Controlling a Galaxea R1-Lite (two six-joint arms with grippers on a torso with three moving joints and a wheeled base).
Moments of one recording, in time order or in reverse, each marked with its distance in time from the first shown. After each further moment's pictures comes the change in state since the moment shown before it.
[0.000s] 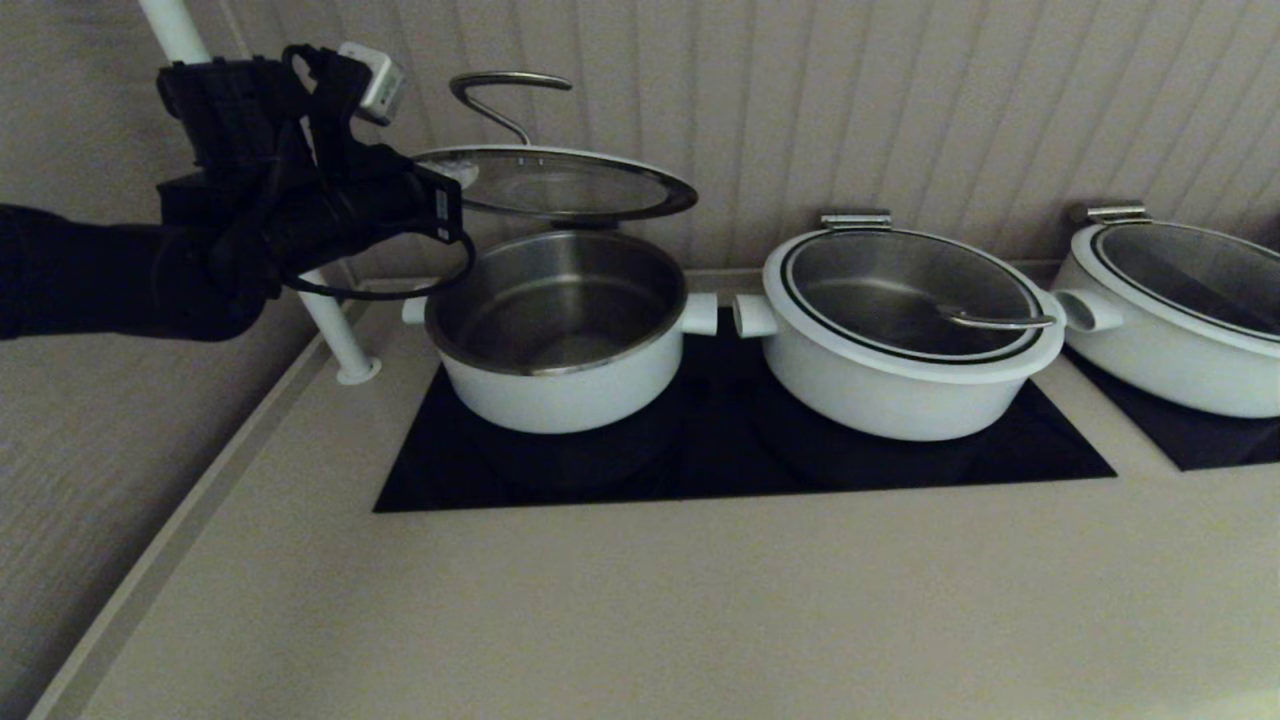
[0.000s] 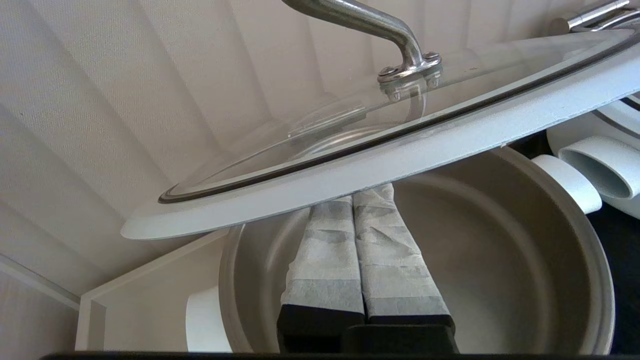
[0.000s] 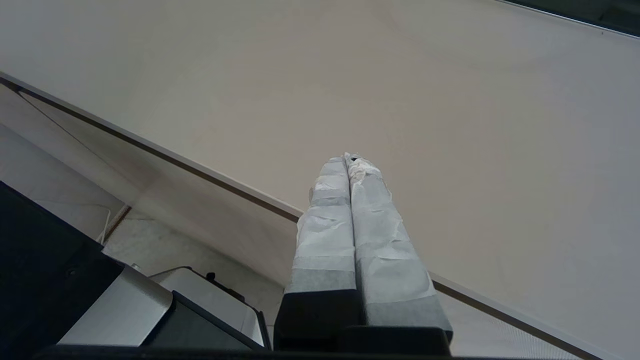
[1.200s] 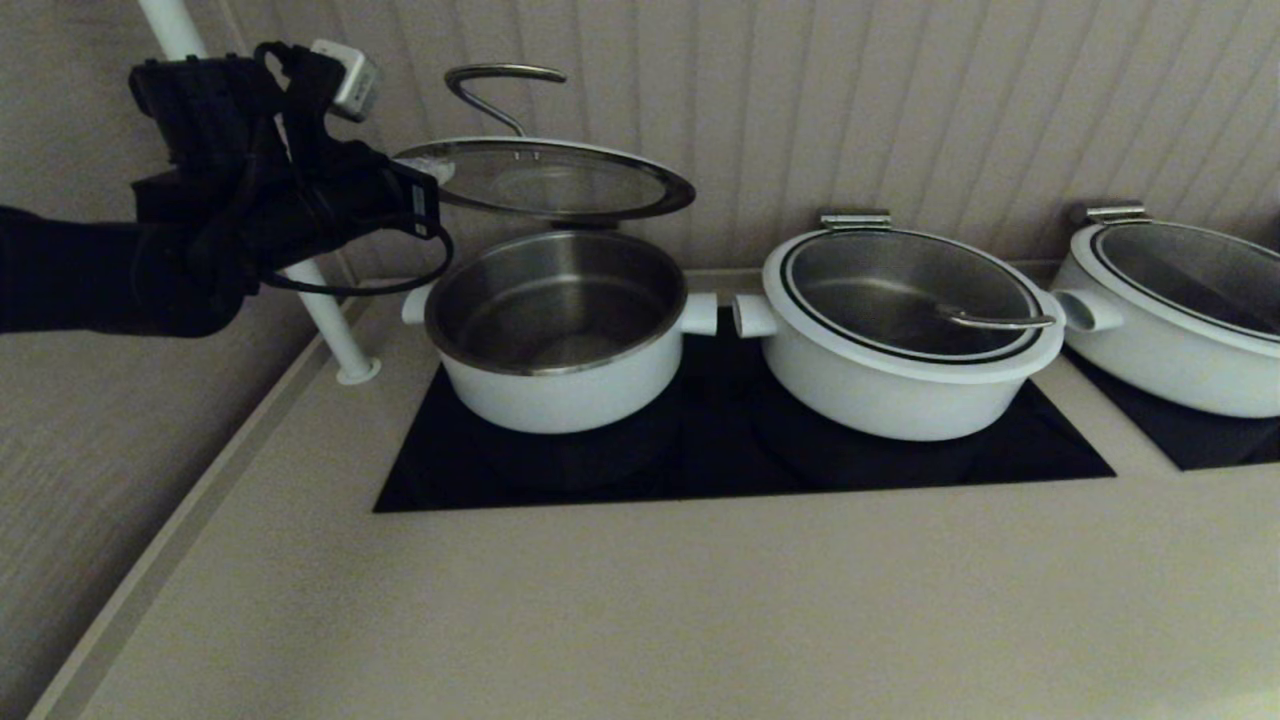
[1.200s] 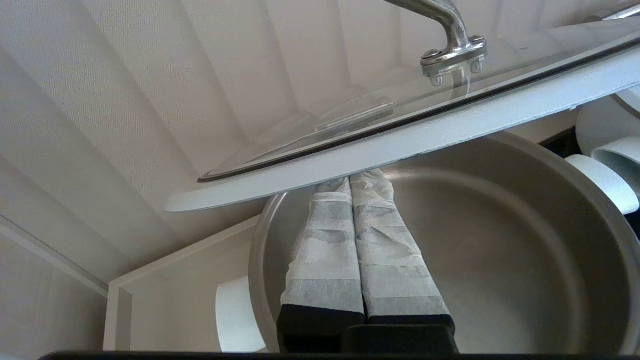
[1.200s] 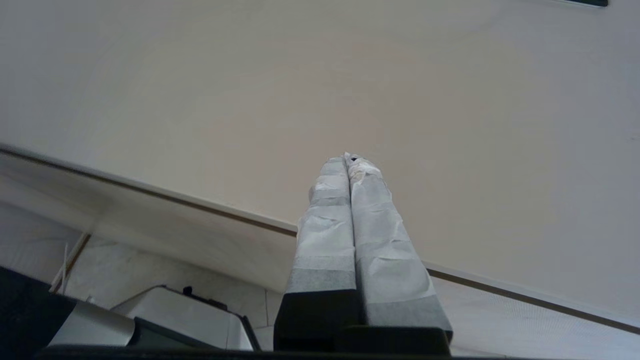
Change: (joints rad) left arm 0.047 -0.002 -0.003 -0.001 -0.002 -0.002; right arm -0.177 0.016 0.000 -0.001 0.000 0.005
